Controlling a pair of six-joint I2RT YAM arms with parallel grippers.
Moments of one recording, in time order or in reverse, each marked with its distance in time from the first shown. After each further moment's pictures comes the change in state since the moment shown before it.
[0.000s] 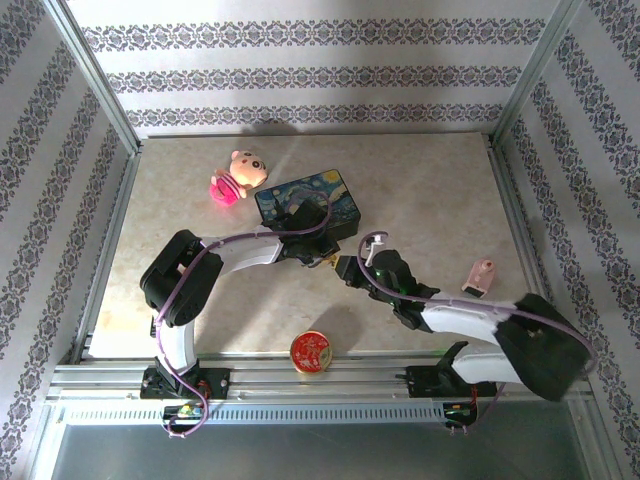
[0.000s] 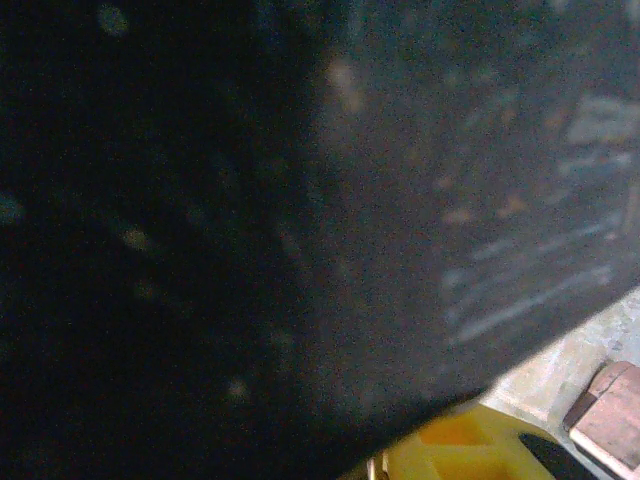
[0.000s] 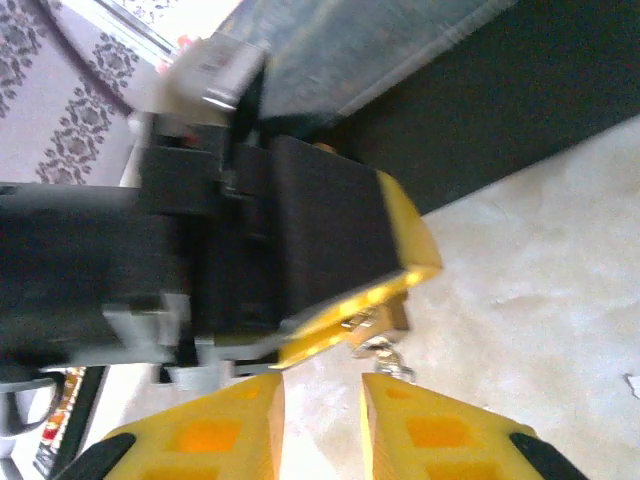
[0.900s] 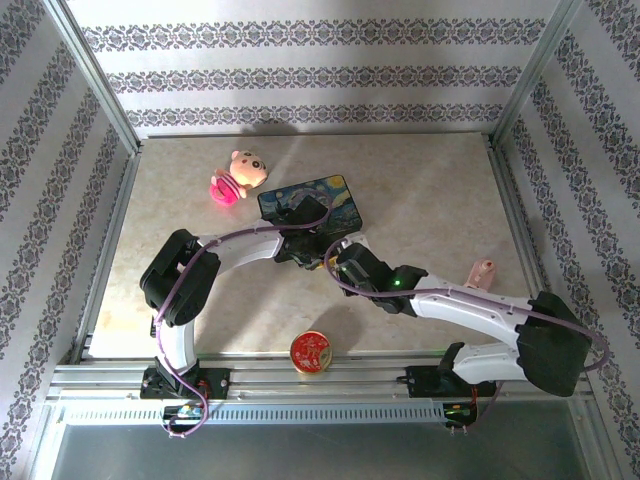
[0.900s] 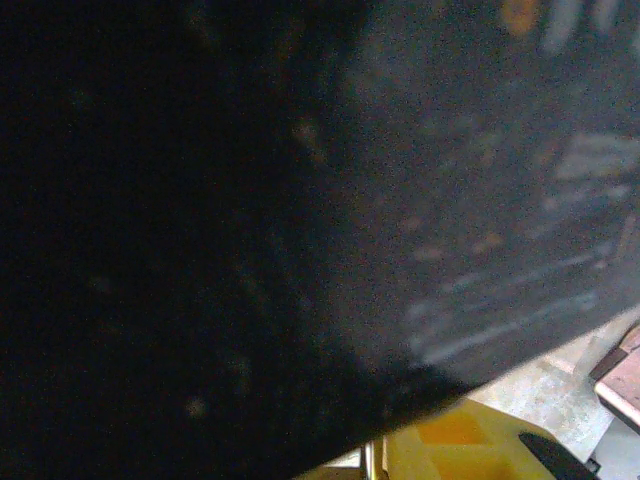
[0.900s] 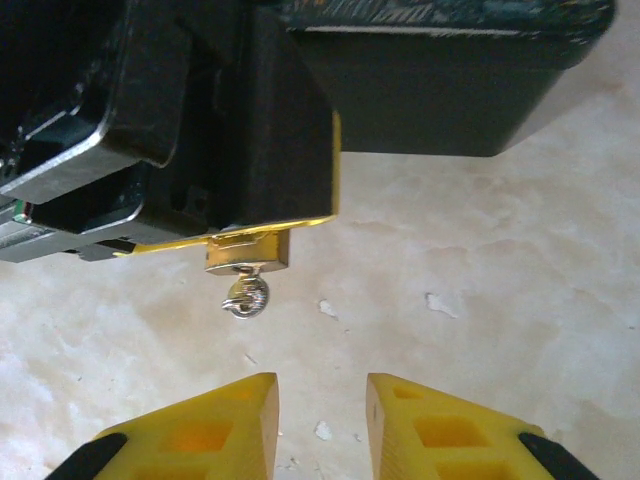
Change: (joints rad) left arm 0.008 0.001 0.076 -0.189 0.072 0.035; right arm 0.157 0.061 0.338 -0.735 0.261 -0.326
